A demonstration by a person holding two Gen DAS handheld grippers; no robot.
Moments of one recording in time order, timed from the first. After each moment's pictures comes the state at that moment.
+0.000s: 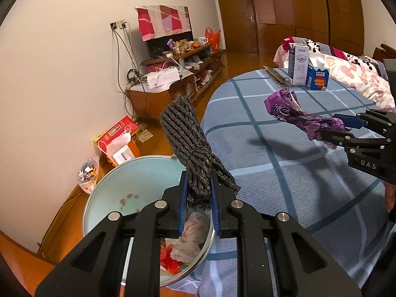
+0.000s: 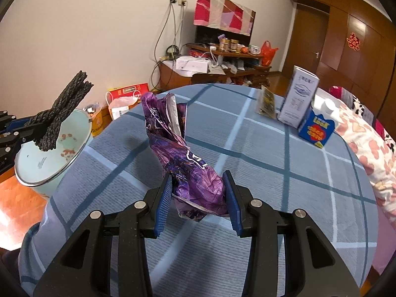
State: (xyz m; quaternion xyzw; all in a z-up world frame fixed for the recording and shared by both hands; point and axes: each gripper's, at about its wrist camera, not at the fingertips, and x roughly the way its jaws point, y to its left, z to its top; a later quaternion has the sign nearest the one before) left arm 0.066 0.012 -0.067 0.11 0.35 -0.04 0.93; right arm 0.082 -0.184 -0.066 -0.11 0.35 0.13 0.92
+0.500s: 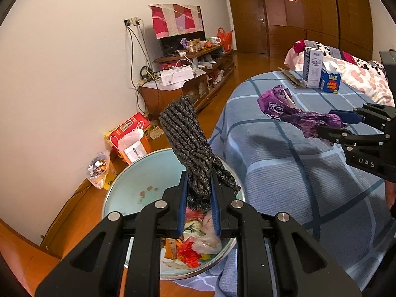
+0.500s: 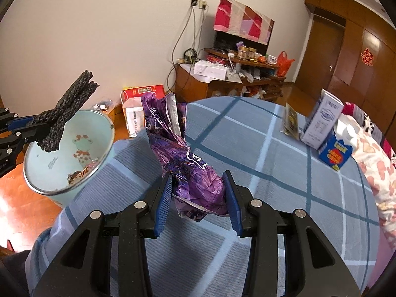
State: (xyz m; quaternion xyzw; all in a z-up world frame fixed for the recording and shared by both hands) left arm 0.057 0.044 -0.063 0.10 0.34 -0.01 0.93; right arm 0.087 -0.139 -0.058 -0.13 0.34 0.17 0.92
